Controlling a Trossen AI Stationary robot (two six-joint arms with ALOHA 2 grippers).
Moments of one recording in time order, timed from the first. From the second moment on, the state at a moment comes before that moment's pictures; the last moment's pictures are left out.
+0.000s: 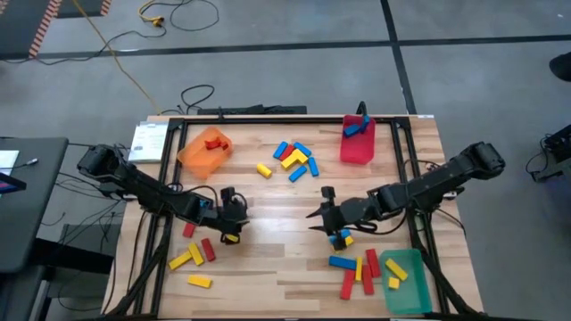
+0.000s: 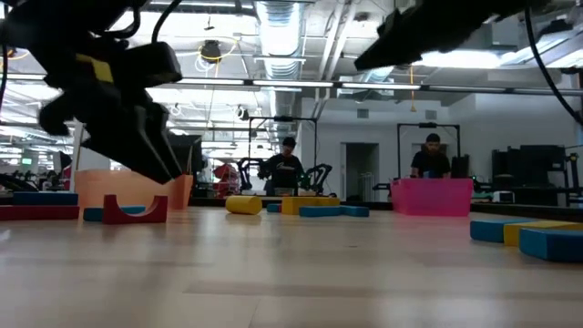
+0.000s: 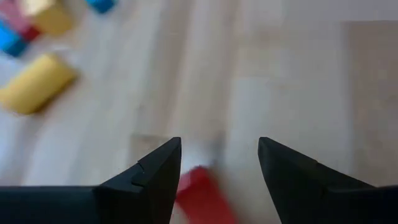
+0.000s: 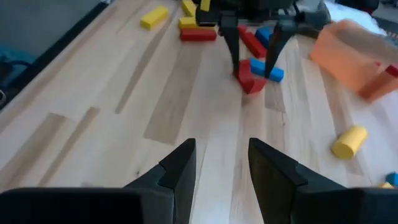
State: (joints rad) left arm -0.35 1.36 0.60 -0.15 -0.50 -0.29; right arm 0.33 1.36 0.81 0.01 0.23 -0.07
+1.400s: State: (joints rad) left arm -0.27 1.48 0.61 -0.19 -0.36 -0.48; right arm 0.34 1.36 0.76 0.06 0.23 0.02
